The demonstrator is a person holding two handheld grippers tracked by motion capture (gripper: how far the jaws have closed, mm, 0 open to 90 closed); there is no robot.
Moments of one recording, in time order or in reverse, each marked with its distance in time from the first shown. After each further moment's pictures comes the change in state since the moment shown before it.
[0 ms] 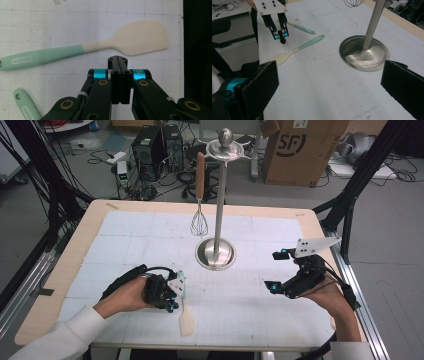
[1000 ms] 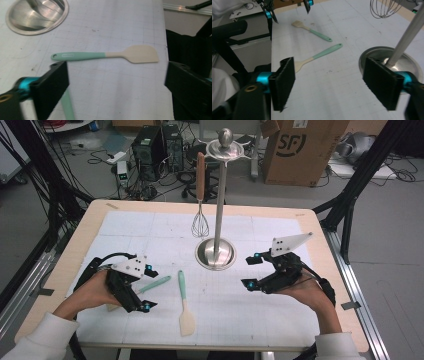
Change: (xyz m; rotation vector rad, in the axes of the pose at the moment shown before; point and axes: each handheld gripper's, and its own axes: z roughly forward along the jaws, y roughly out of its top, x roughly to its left) left arm -0.004 -0.069 -0.066 -0.425 0.122 -0.126; right arm 0.010 0.022 0.047 0.015 0.130 -0.025
